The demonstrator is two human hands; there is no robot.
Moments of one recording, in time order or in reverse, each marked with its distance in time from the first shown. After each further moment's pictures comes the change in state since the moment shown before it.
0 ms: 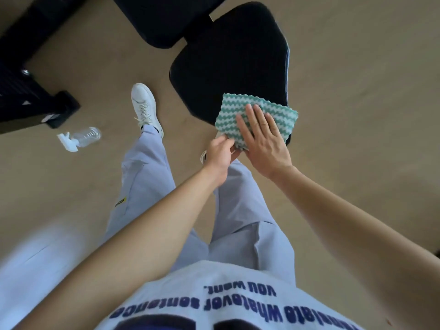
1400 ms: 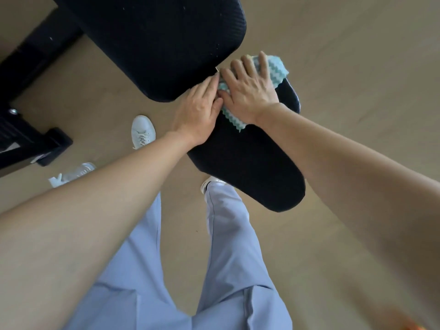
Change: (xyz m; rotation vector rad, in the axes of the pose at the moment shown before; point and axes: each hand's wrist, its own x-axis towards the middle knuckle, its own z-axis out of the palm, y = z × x) left_hand 0.155 0.180 -0.024 1.473 -0.067 0.943; right_hand 0.248 0.057 -0.058 0.042 -0.200 0.102
